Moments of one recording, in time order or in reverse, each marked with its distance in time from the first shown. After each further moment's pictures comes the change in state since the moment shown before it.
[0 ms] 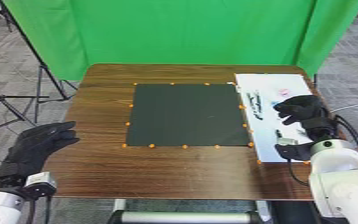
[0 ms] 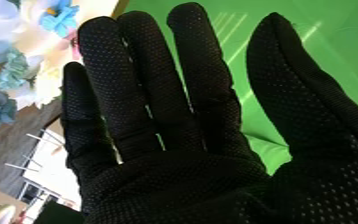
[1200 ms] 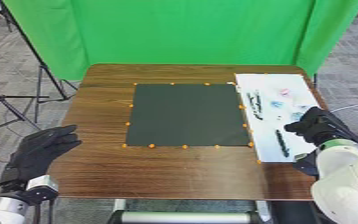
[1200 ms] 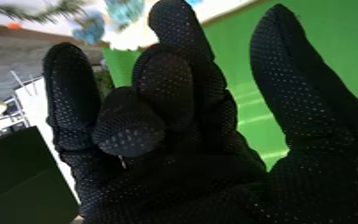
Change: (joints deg) left arm 2.2 1.9 1.9 0.1 -6.7 1.1 4.2; right arm 0.6 2.3 -0.3 -4.6 -21.2 -27.2 20.5
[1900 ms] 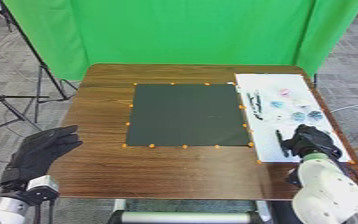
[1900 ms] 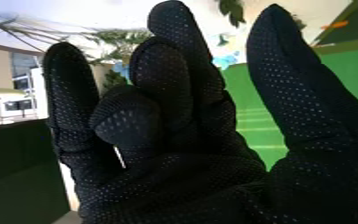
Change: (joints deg) left arm -0.2 -0.3 0.0 -0.2 0.1 -0.4 -0.9; right arm 0.7 -0.1 -9.0 6.1 -11.0 -1.3 3.9
